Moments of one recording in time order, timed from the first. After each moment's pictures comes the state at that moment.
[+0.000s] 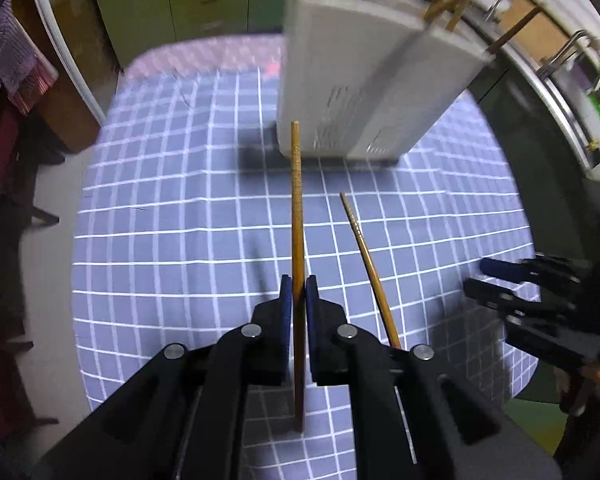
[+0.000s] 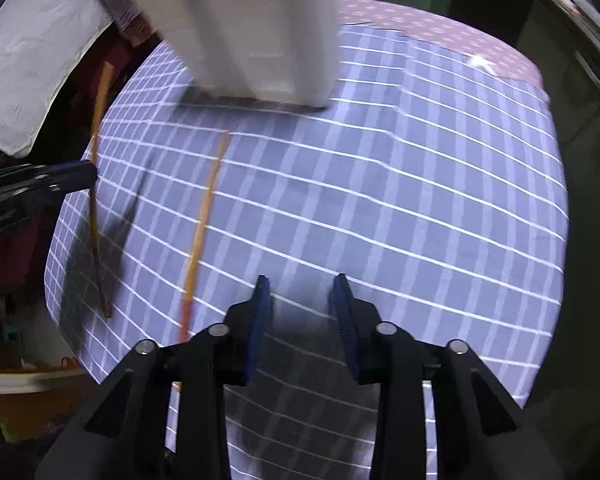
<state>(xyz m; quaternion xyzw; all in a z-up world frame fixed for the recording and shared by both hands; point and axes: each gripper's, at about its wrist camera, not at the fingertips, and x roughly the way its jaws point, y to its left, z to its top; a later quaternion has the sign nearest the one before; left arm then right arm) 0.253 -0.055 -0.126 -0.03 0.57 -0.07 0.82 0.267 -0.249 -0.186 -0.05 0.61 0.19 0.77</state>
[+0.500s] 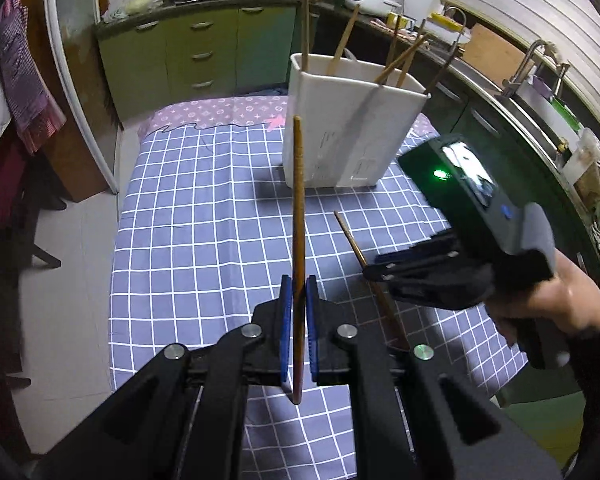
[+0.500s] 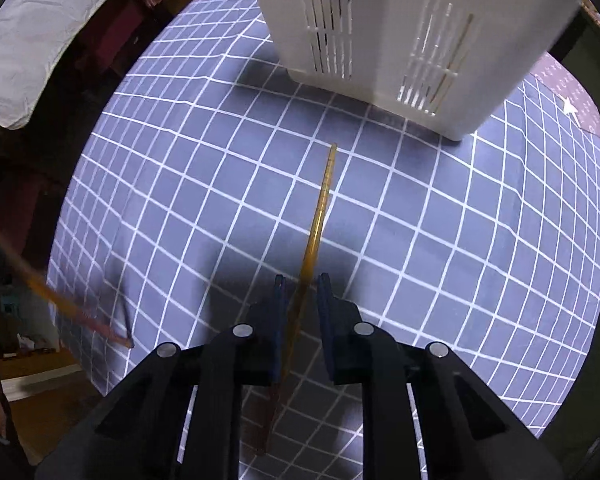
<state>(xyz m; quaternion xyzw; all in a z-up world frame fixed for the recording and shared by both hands) 0.198 -0.029 -0.087 -0.01 0.48 -0.10 0.87 0.293 -0.155 -0.209 -0.09 0.65 0.20 0.73</state>
